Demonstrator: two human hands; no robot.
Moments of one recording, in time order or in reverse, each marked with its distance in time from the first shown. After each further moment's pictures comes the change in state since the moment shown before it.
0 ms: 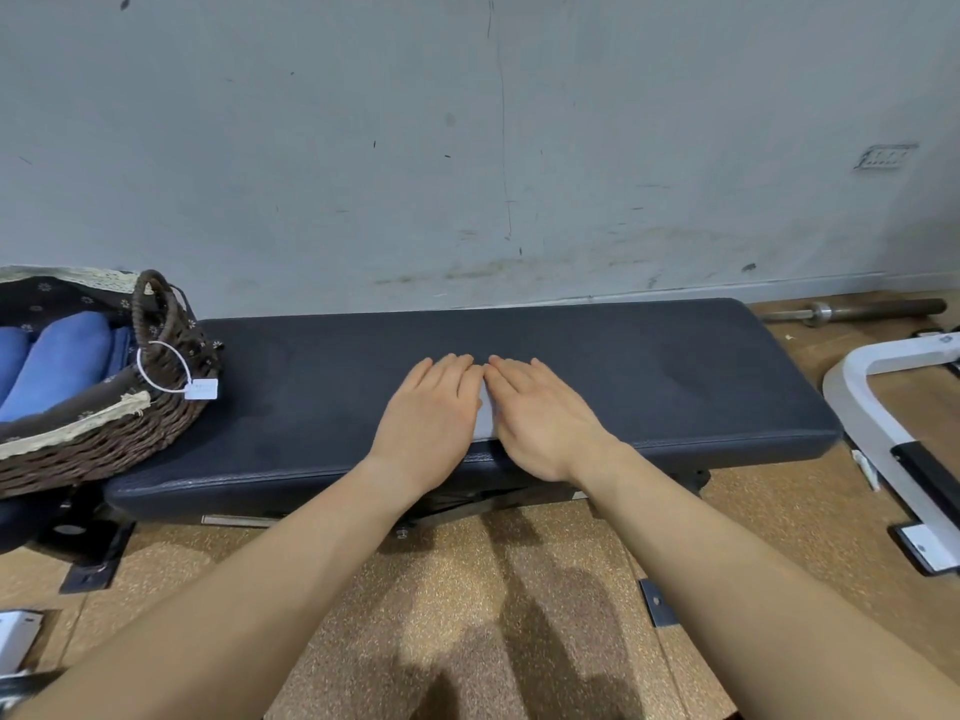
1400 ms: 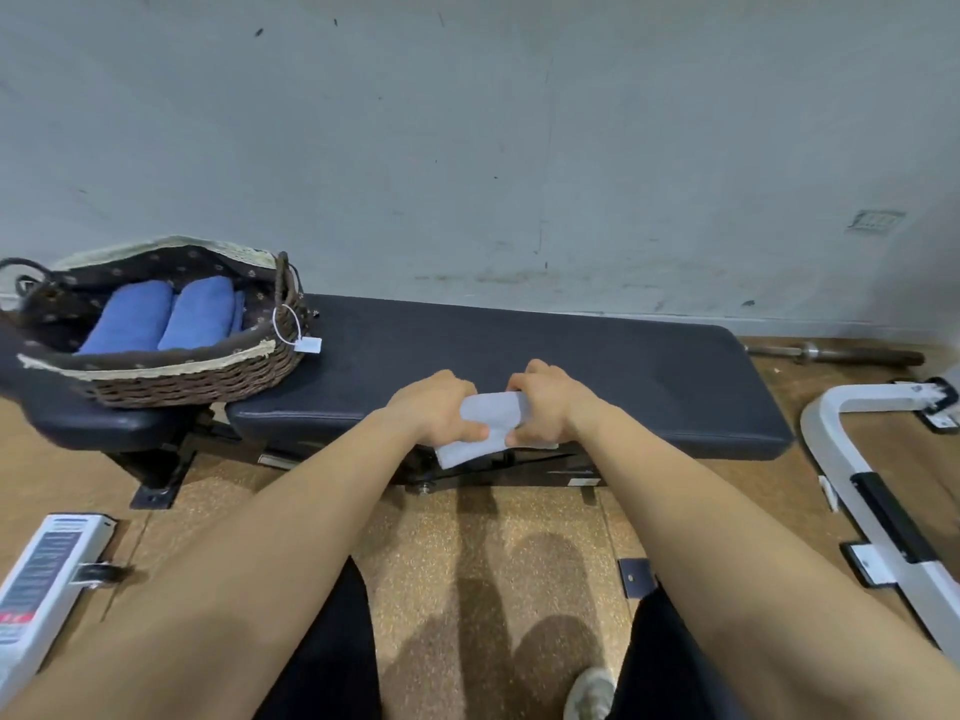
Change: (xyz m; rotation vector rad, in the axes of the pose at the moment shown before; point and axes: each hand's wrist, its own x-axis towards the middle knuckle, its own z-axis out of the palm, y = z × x) left_hand -0.045 -0.031 -0.086 -0.546 -0.627 -0.284; right_hand -0.016 -0.056 -0.068 0.091 -0.365 0.168
